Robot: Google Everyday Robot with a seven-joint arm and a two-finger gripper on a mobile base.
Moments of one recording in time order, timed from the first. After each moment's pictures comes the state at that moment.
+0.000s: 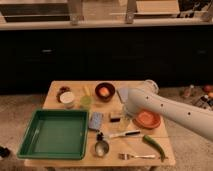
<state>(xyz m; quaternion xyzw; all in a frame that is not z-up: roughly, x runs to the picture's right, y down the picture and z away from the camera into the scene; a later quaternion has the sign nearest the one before) 0.105 0.166 0.766 -0.31 -0.05 0.22 0.93</state>
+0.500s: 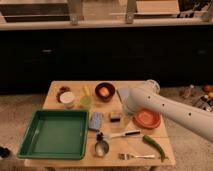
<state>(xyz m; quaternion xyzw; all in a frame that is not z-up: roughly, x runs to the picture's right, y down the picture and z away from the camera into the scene) 0.098 0.150 0.780 -0.28 -0.11 0.12 0.95</state>
